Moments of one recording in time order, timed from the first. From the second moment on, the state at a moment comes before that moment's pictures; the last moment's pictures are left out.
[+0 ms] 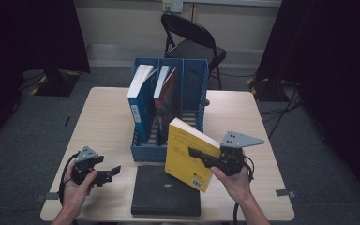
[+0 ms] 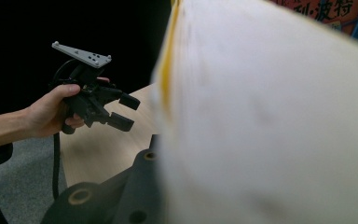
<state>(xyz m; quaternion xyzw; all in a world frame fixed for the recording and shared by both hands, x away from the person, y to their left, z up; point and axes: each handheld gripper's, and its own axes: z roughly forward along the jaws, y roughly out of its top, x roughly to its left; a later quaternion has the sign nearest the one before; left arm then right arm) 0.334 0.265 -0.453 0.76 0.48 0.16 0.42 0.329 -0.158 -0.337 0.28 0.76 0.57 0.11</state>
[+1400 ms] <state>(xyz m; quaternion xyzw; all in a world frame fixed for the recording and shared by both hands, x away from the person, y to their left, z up) 0.336 0.260 -0.461 0.77 0.48 0.17 0.40 0.372 -0.141 -0.298 0.30 0.74 0.58 0.16</state>
